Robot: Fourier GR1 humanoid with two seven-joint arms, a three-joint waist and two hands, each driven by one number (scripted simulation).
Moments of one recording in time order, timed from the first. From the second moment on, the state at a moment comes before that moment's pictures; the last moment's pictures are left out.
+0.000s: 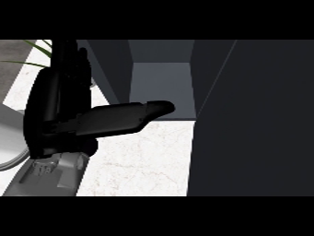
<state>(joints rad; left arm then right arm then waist) -0.58 0.01 -0.25 -1.96 -0.32 0.60 0.88 0.25 -0.13 0.36 -2.51 -0.08 0.07 0.35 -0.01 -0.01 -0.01</state>
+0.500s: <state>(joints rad) -0.64 0.01 -0.27 -2.01 -0.42 0.58 0.97 0.23 -0.14 0.37 -2.51 -0.07 0.03 0.38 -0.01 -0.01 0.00</state>
